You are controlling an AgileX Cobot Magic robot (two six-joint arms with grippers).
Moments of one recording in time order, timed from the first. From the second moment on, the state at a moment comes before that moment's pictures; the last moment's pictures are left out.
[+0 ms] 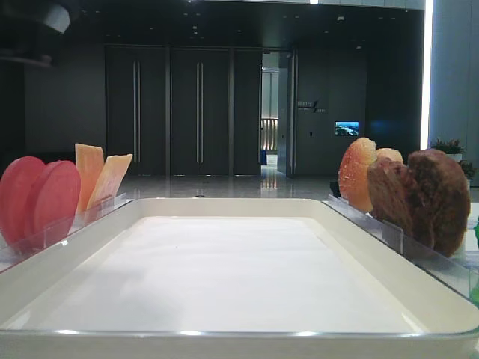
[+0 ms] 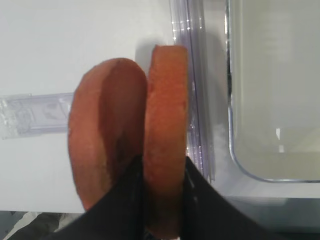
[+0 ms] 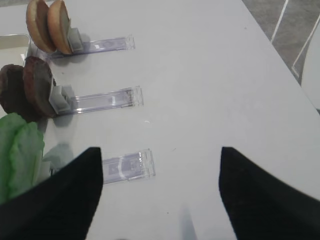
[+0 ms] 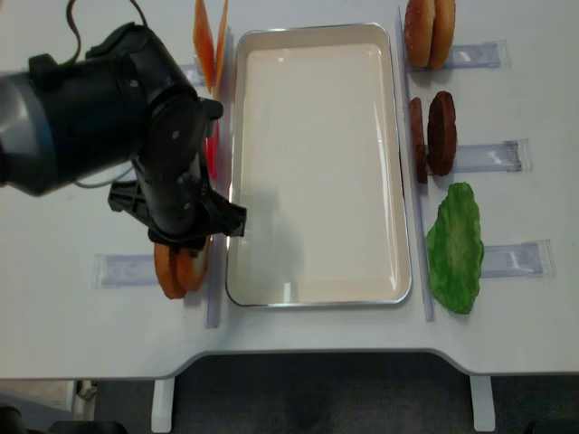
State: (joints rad) left arm -0.74 1.56 -0.95 0.21 1.10 -0.74; right arm -0.06 -0.01 -0.51 0.00 1.13 0.04
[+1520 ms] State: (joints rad) left arm -0.71 1.51 -1.10 -0.23 0.78 -0.46; right arm -0.06 -0.01 -0.51 0.00 1.13 0.04
